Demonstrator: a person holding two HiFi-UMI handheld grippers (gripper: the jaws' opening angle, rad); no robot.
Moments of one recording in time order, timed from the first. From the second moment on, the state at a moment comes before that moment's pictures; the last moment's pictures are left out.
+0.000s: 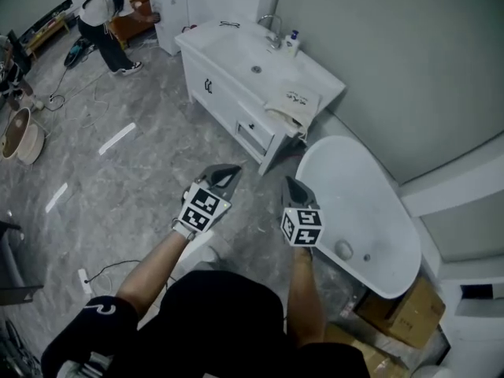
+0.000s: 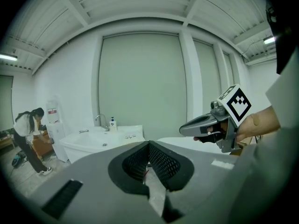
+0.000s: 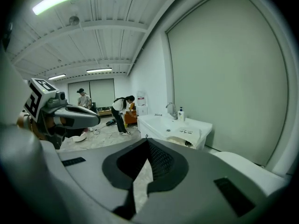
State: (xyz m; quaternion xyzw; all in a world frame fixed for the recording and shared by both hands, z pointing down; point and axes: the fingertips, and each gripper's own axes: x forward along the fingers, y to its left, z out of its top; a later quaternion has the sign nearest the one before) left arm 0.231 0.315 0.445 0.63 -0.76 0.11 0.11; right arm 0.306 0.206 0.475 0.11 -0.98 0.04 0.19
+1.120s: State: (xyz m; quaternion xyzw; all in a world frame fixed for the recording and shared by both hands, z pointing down) left arm 0.000 0.018 0.491 0.64 -0.74 0.11 0.18; right arm 0.071 -0.090 0.510 0.11 -0.97 0.09 0.19
